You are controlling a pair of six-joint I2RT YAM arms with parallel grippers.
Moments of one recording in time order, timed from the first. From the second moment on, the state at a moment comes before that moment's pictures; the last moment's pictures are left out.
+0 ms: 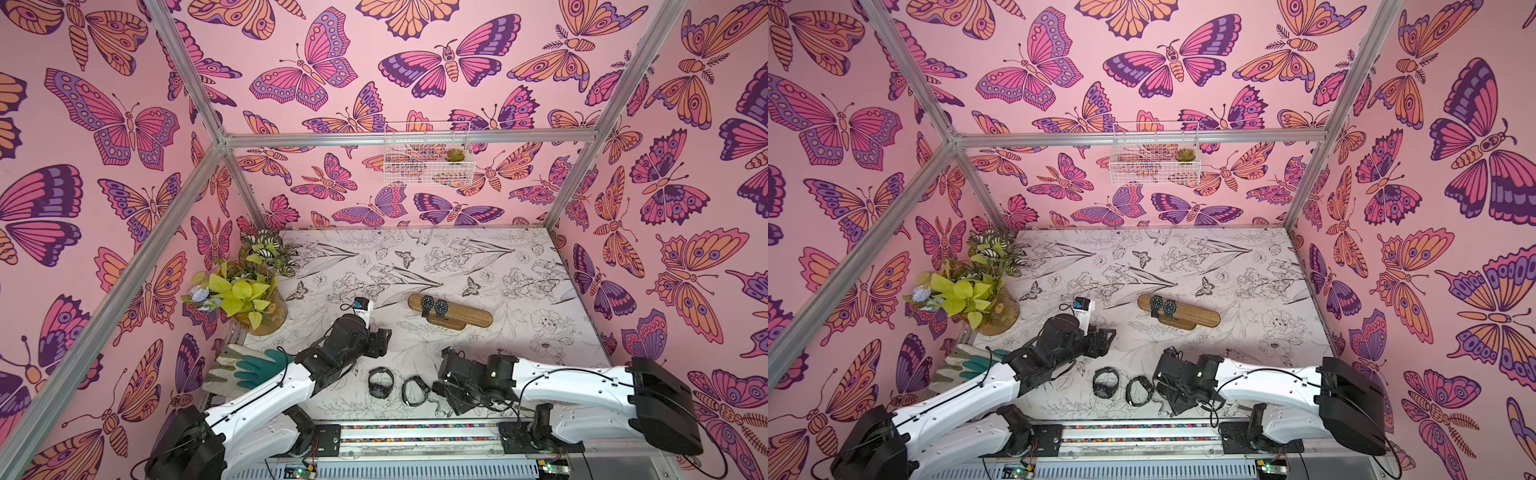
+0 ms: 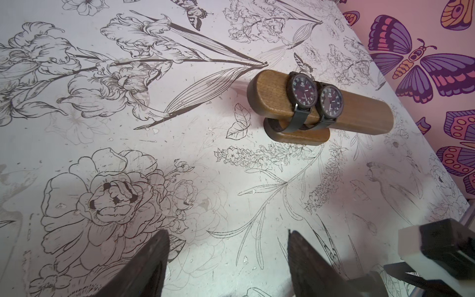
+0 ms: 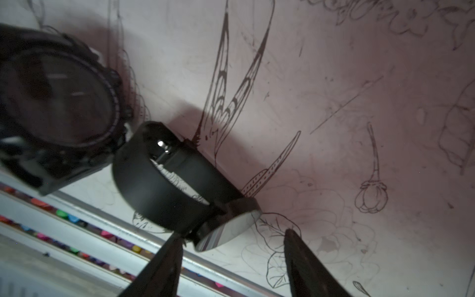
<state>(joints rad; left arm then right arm) -0.69 1.01 0.47 -0.08 -0.03 -0.48 1.19 1.28 0.64 -0.75 0.07 0.74</state>
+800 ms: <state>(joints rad) -0.69 1.06 0.48 -0.06 0.05 -0.47 1.19 1.34 0.67 -0.71 0.38 0.75</state>
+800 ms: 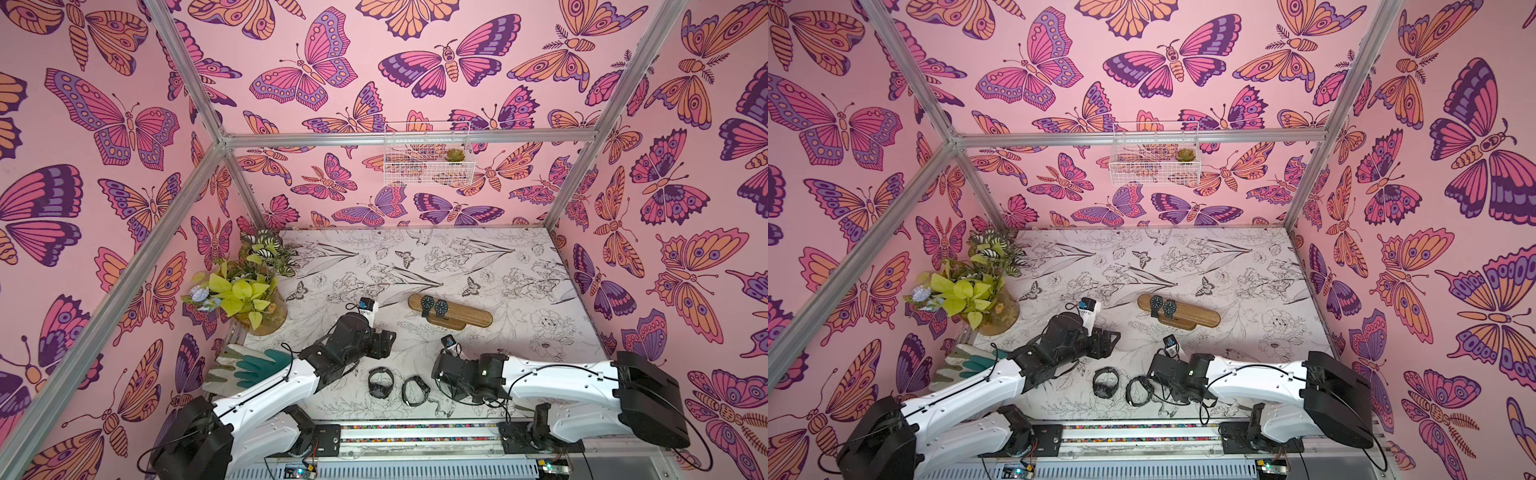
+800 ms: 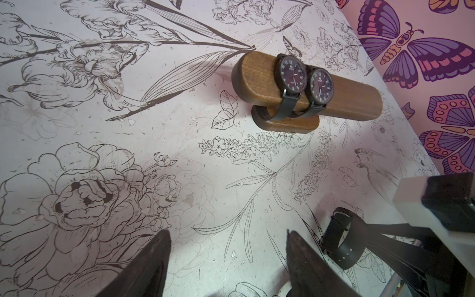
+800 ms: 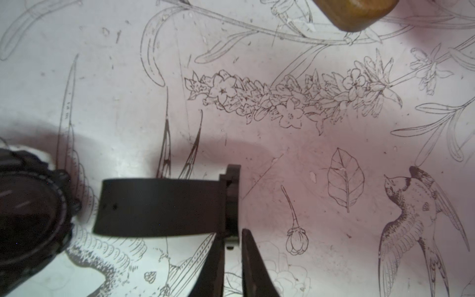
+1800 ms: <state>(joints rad) -0.69 1.11 0.51 -0.05 0.11 -0.45 1.13 1.25 0.68 -0.65 0.32 0.82</state>
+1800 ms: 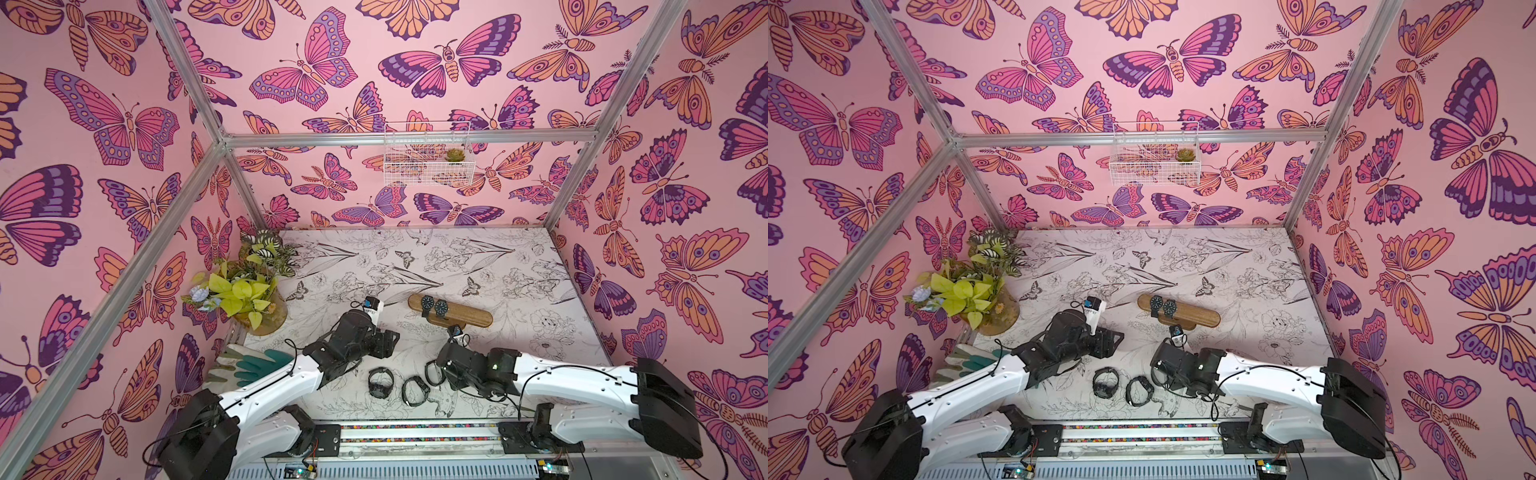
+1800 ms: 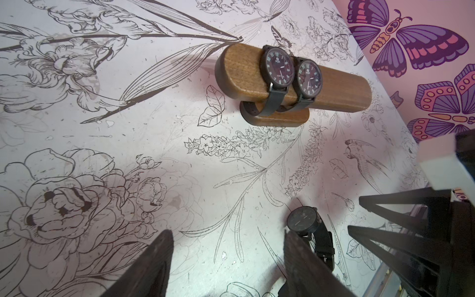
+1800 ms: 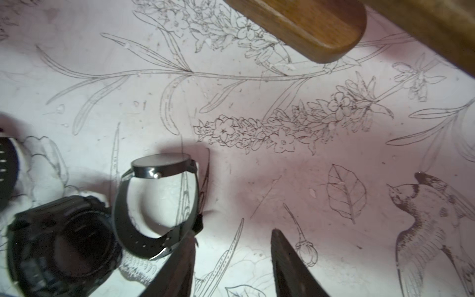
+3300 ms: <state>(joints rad) -0.86 1.08 0.62 0.01 0.34 -0.35 1.12 0.91 0.54 -0.24 0.48 0.21</state>
